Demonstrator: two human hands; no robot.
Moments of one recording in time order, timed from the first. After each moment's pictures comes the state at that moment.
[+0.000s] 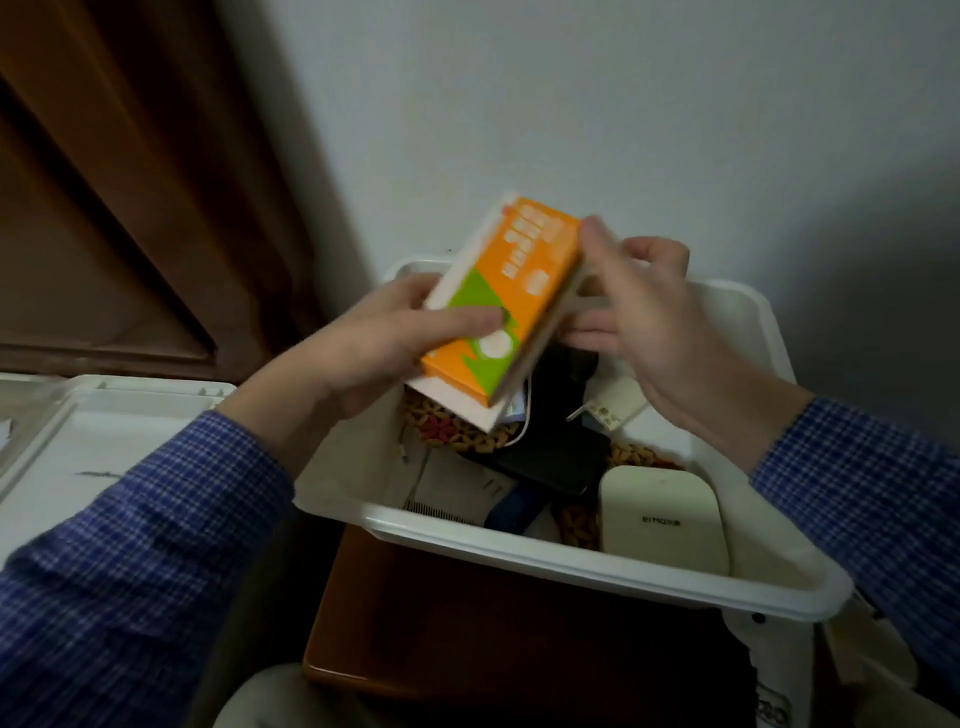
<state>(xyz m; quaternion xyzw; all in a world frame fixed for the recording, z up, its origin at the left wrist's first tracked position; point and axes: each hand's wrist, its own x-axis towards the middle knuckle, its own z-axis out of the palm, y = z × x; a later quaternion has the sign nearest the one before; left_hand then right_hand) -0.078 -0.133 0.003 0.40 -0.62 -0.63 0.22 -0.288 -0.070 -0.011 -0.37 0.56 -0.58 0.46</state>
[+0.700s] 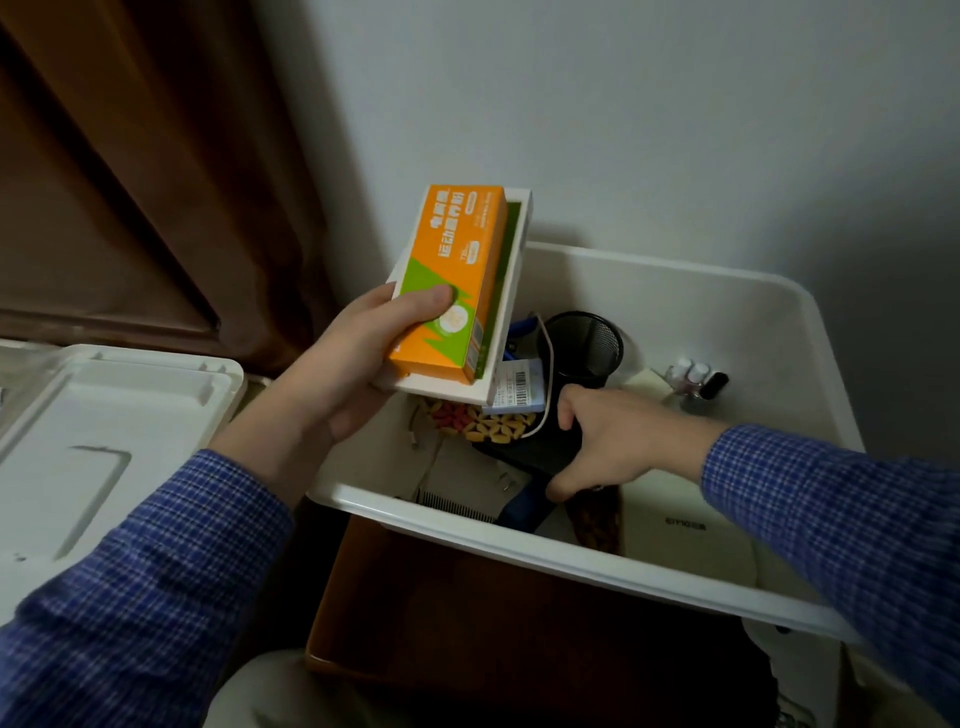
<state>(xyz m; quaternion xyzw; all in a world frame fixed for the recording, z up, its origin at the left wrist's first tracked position) -0.044 -0.135 -0.033 0.40 -0.48 -0.71 0.32 -0.276 -0.069 -0.084 -0.68 0.67 0.11 0.29</state>
